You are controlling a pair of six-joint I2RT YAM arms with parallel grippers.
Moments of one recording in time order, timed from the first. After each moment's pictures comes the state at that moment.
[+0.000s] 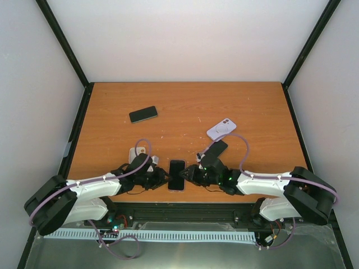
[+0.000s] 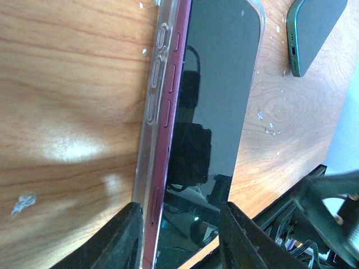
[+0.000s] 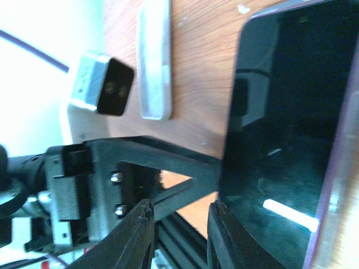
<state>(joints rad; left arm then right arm) -0.78 1.17 0.29 0.07 0.37 -1.16 0.98 1.30 0.41 0.31 -0.23 1.22</state>
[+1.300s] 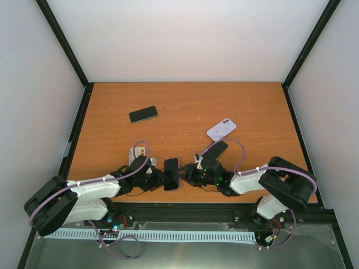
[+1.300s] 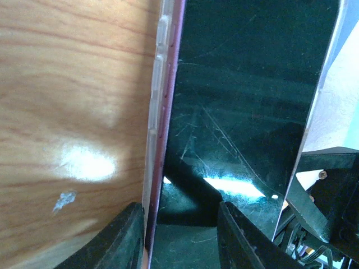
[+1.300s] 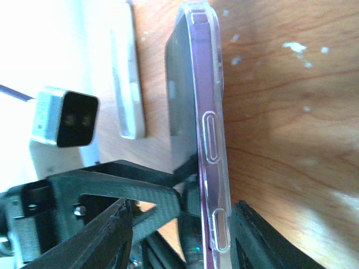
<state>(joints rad) -0.78 1.17 0.25 0.09 0.35 -1.16 0.96 1.51 0.35 0.66 -0.28 1.34</state>
